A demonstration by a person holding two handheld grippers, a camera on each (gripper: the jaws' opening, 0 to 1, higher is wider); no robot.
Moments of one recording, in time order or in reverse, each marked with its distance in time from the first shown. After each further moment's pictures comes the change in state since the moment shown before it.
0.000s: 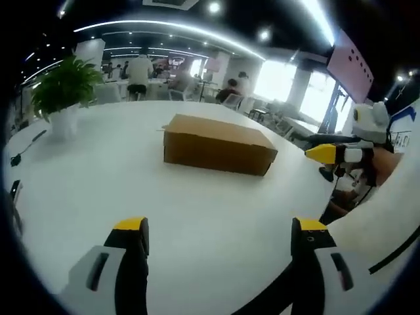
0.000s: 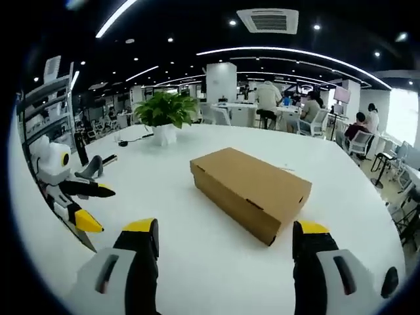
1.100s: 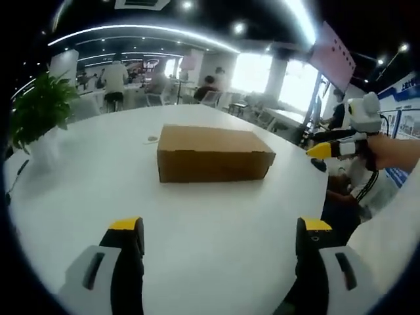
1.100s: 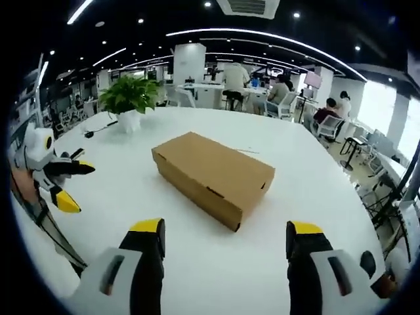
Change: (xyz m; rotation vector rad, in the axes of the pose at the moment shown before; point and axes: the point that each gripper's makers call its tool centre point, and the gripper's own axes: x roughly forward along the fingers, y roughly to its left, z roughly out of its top) left arm 0.025 0.026 0.039 0.141 0.025 -0.118; right arm -0.004 -0.039 -0.005 0.043 0.105 -0.201
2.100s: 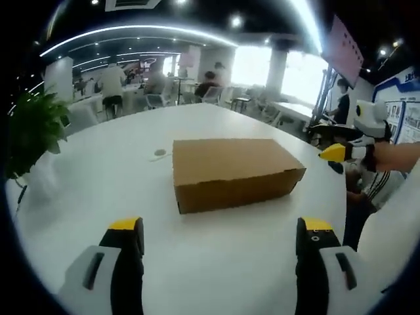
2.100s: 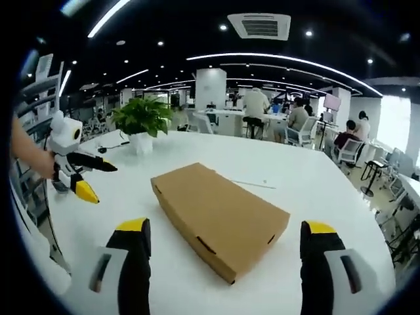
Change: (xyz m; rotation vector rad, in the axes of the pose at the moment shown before) left arm 0.060 0.055 0.059 0.056 0.048 0.025; right arm 0.066 -0.014 0.054 -0.086 -0.154 0.134
